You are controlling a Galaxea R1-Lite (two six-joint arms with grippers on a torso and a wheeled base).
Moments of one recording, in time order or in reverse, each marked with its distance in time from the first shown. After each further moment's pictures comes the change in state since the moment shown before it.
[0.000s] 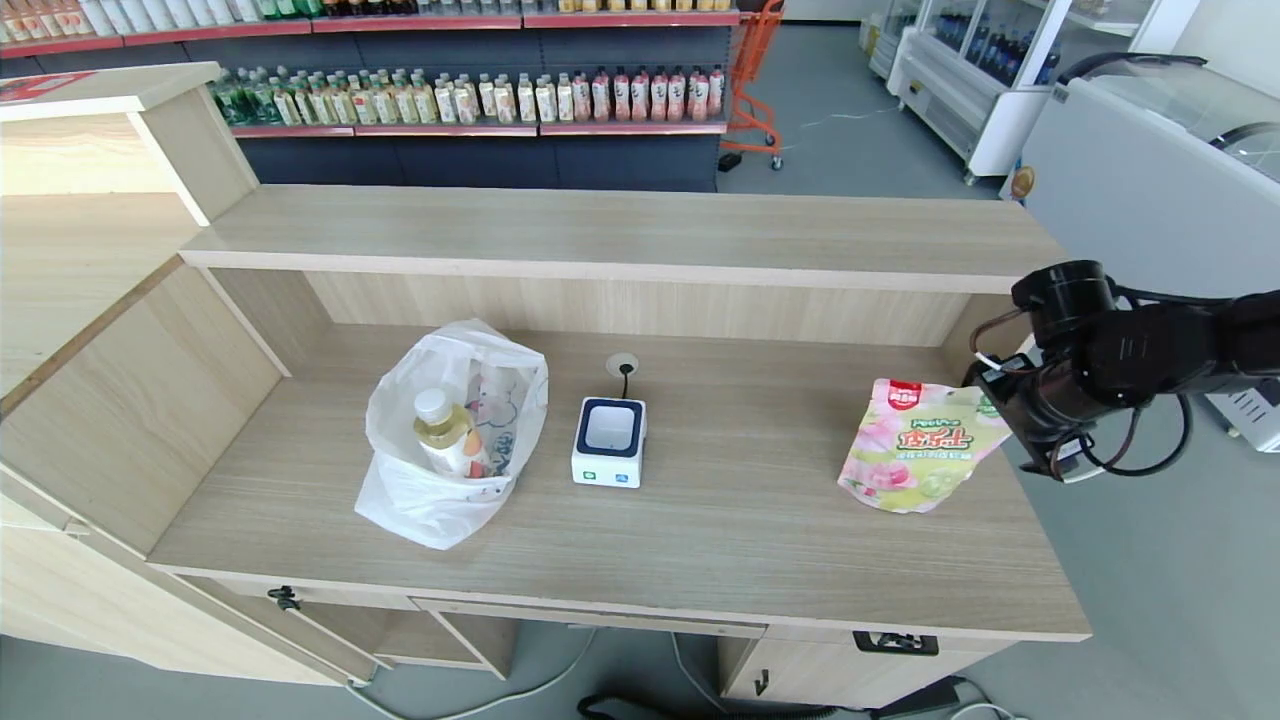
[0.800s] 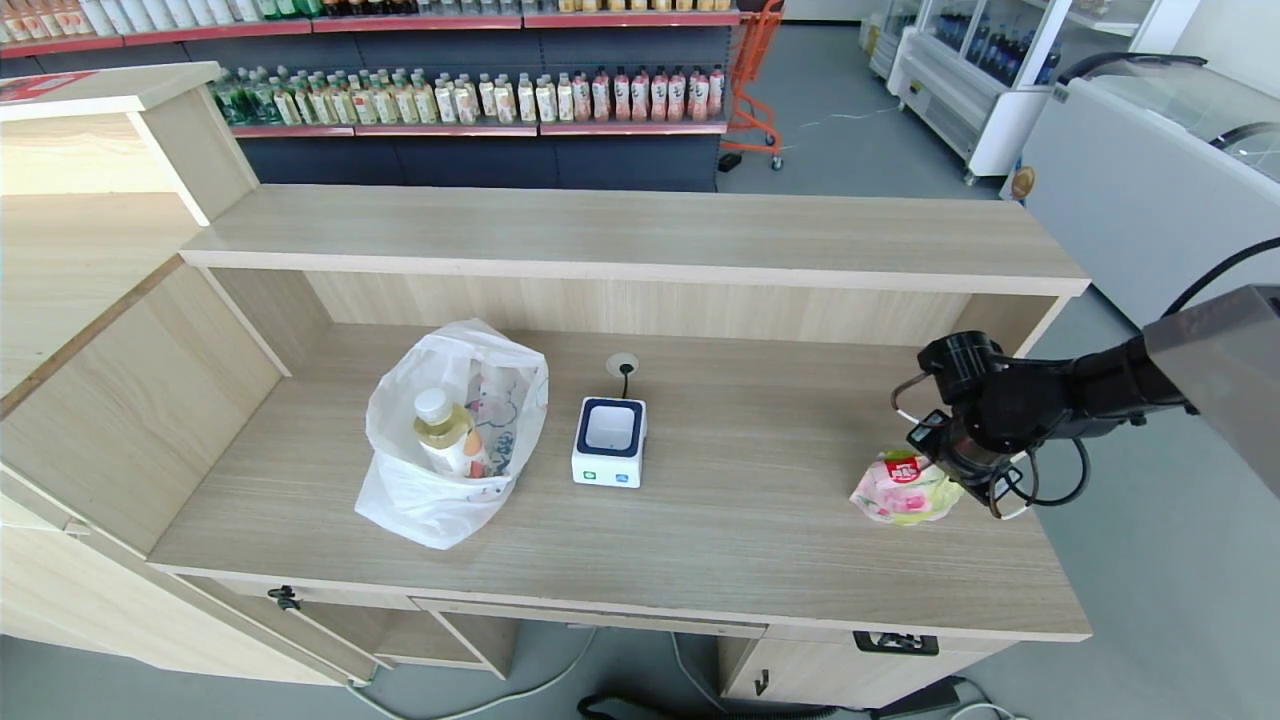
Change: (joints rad) left arm 0.000 0.000 0.000 0.000 0.000 0.000; right arm 0.071 0.229 -0.048 -0.051 -0.107 -0.195
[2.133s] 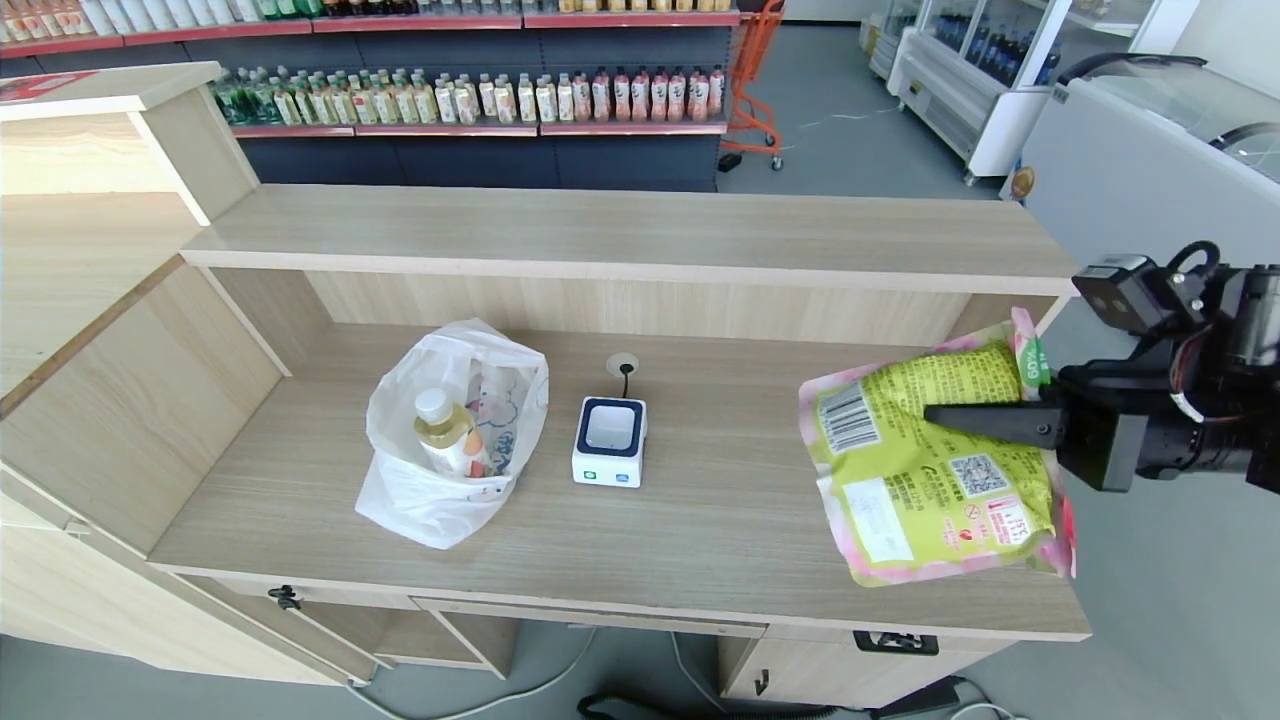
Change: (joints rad) left arm 0.000 0.000 0.000 0.000 0.000 0.000; right arm -0.071 -0.620 0.654 -0.684 1.721 -1.034
